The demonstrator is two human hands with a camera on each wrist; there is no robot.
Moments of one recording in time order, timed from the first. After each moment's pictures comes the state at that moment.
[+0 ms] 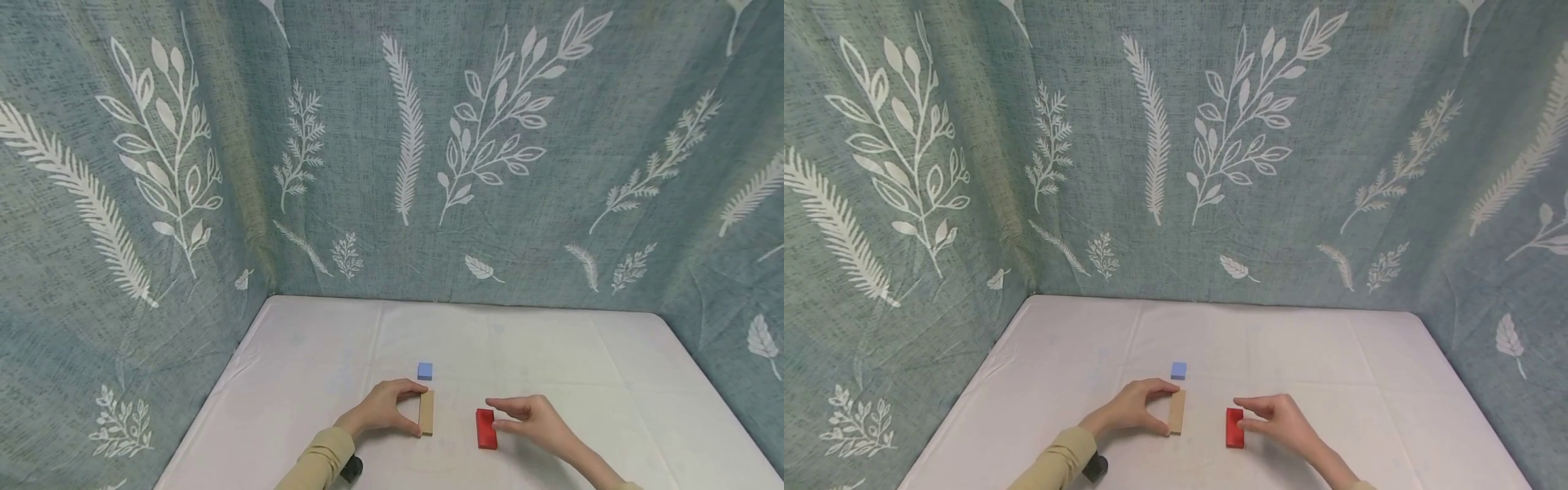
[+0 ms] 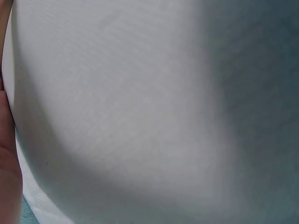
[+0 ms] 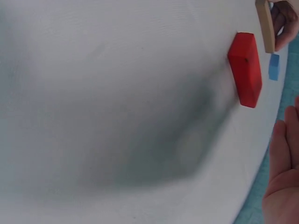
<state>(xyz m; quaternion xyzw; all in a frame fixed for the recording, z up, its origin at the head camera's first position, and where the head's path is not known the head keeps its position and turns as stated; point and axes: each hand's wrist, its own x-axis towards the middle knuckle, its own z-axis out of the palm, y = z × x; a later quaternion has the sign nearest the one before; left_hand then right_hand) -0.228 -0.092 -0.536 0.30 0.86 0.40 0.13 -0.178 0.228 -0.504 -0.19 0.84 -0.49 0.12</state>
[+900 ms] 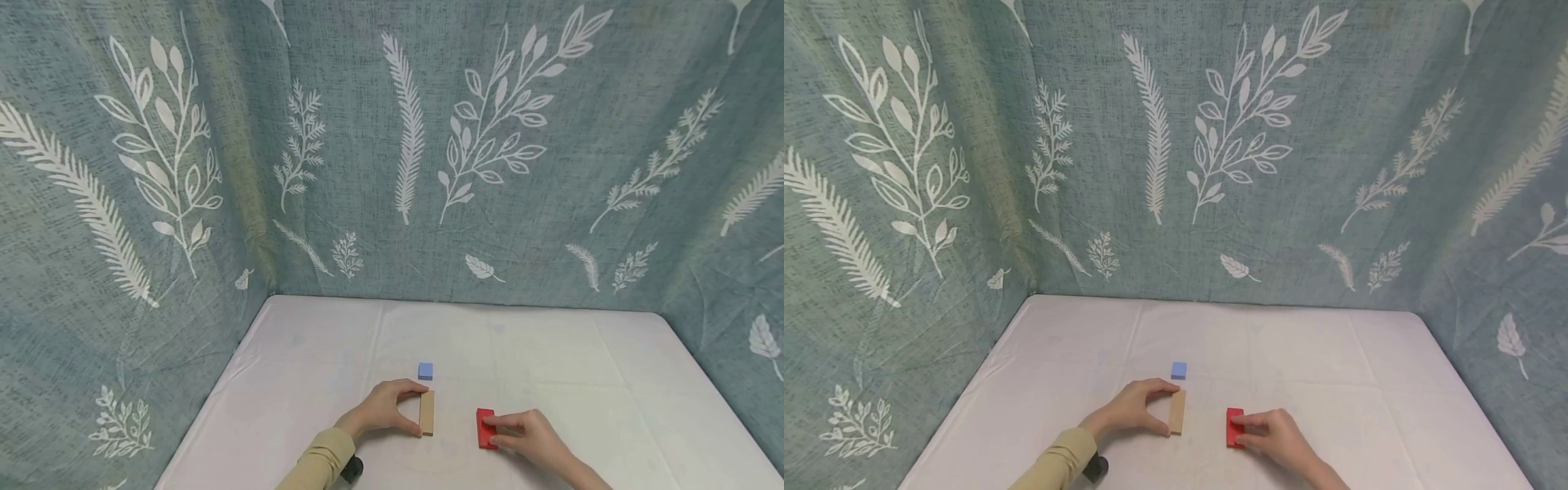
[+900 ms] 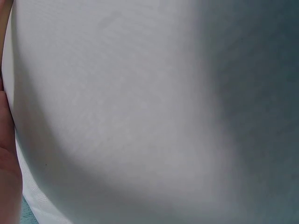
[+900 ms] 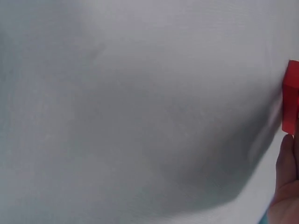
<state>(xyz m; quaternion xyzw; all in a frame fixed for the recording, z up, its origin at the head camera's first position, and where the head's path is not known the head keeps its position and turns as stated) -0.227 -0.093 -0.536 0.30 0.86 0.40 0.13 -0.168 0.220 -0.530 -0.19 0.88 -0.43 0.09</state>
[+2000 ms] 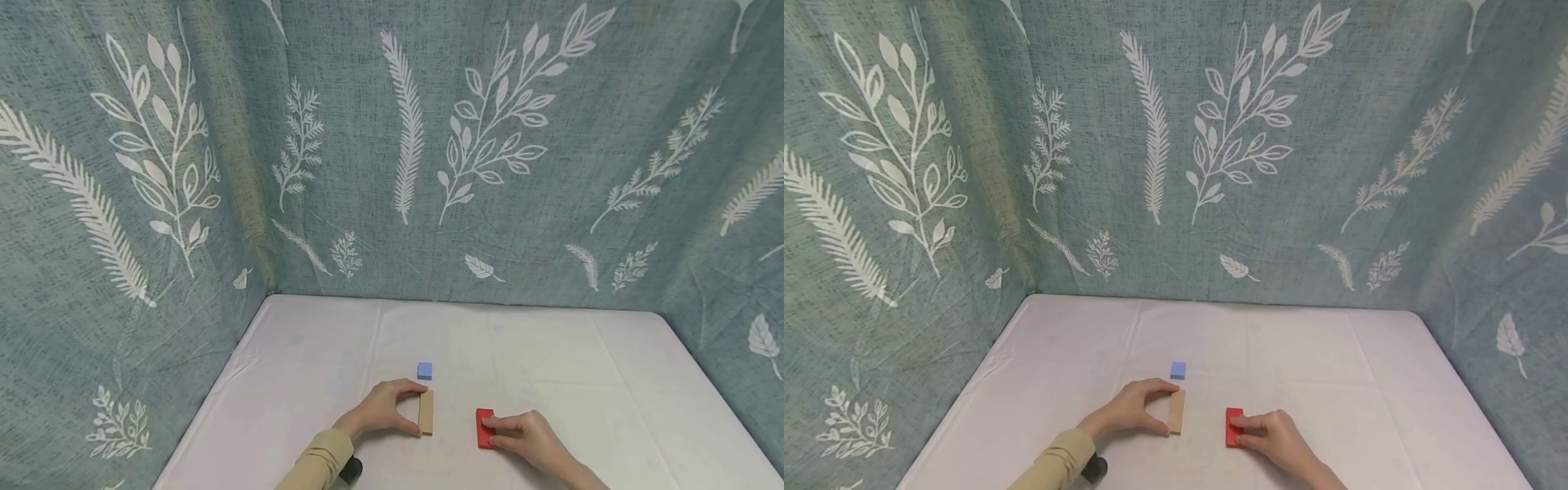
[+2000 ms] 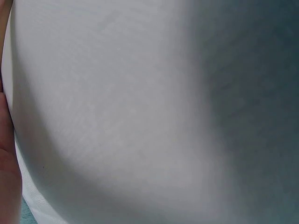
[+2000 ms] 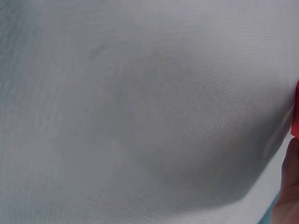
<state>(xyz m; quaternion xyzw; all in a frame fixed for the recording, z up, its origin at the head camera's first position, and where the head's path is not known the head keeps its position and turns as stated) -0.227 -0.093 -0.538 0.30 0.85 0.41 0.12 -0.170 0.225 -0.545 -0.26 0.87 -0.41 0.02</state>
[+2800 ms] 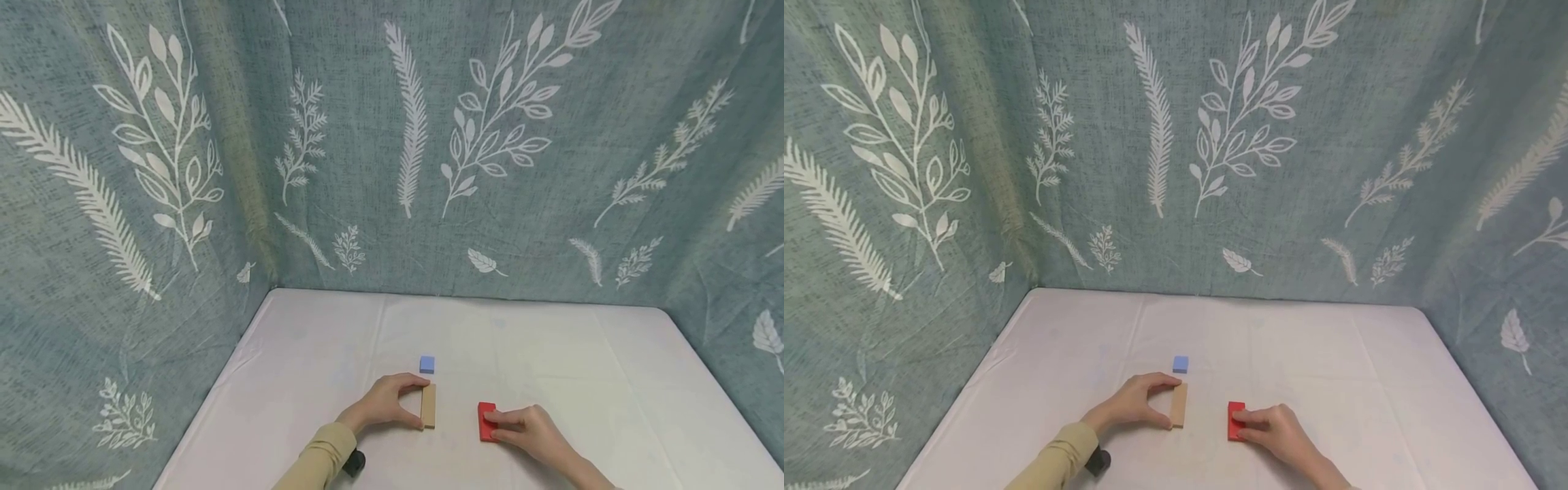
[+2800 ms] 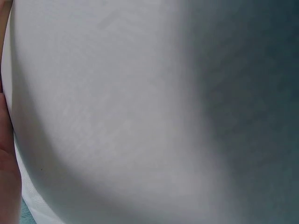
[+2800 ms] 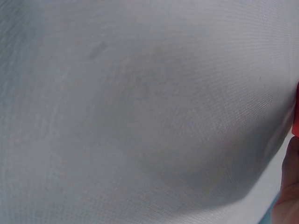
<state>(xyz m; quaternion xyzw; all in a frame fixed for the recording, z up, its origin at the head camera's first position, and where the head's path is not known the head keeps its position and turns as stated) -0.226 -0.094 -0.539 0.29 0.86 0.41 0.12 -0.167 0.223 -0.541 -0.25 0.88 -0.40 0.02</state>
